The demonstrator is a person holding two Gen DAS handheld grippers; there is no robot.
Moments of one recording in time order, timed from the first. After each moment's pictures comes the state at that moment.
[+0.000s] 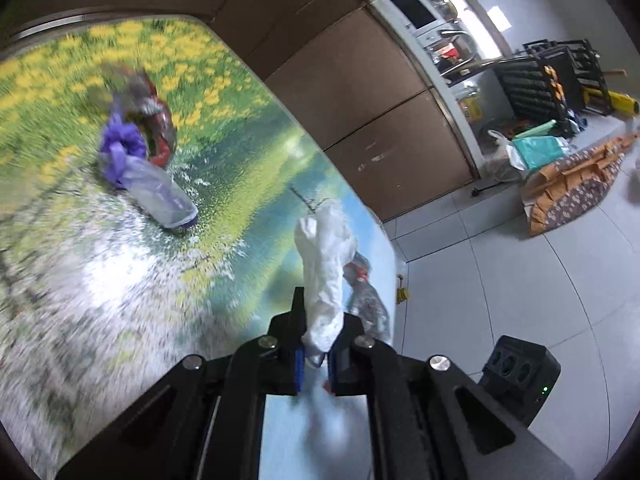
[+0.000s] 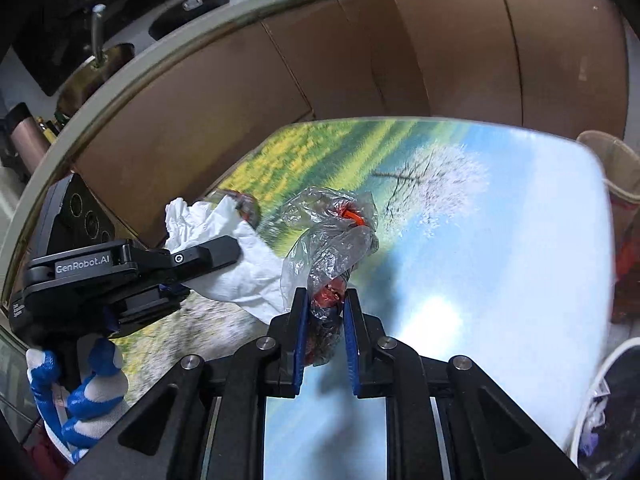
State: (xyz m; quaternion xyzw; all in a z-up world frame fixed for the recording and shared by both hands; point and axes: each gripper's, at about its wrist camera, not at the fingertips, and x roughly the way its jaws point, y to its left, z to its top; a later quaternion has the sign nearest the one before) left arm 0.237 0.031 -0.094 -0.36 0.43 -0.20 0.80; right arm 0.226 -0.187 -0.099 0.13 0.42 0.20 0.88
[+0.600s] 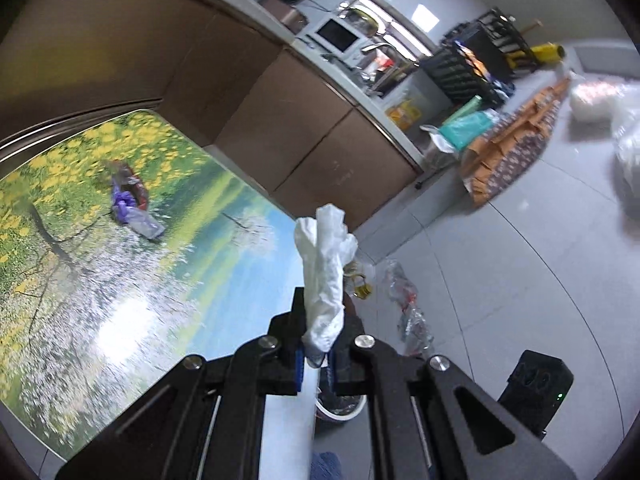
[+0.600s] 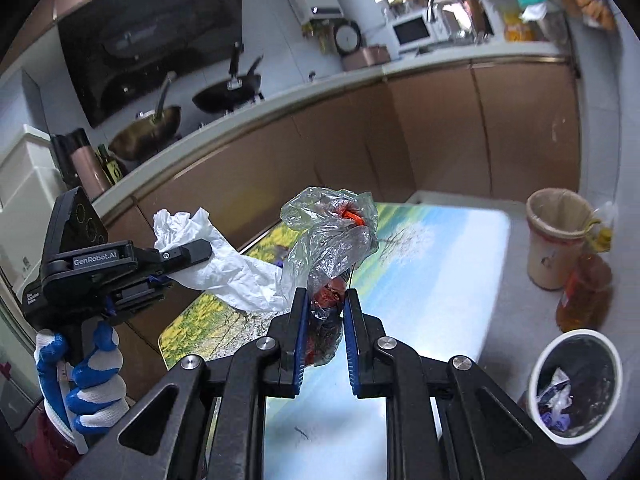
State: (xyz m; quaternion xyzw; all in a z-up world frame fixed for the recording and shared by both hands) left arm 0.089 0.017 0.049 -0.29 0.35 -0.25 0.86; right arm 0.054 -0.241 0.030 0.13 0.29 0.17 0.93
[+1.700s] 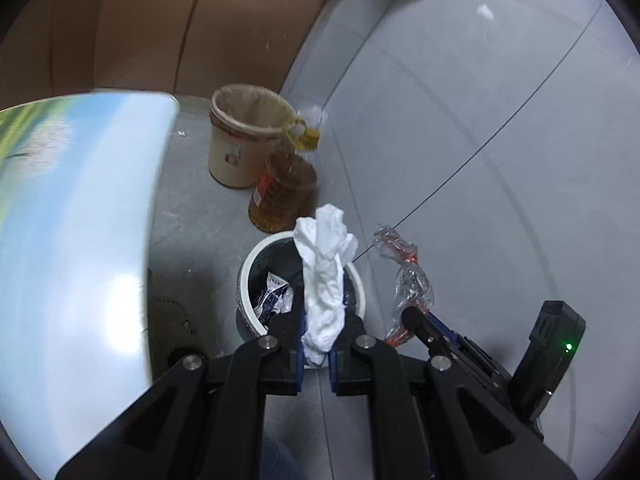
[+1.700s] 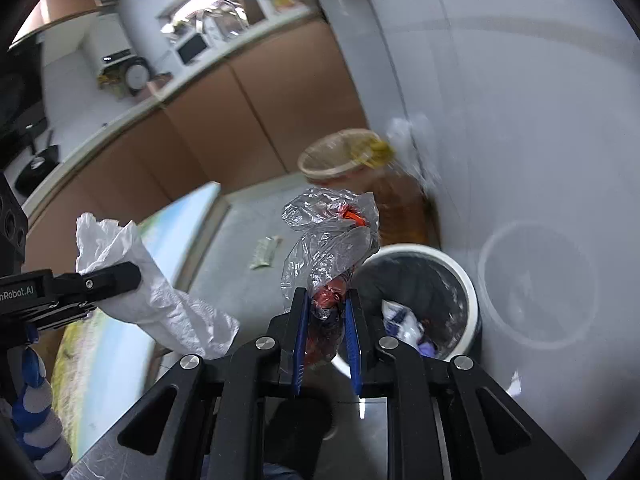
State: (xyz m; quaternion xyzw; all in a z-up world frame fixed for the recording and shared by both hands) left arm 0.127 -0.339 -0.066 -0.04 0.49 -0.37 0.78; right arm -0.011 -0.485 -0.120 0.24 0.33 -0.14 0.90
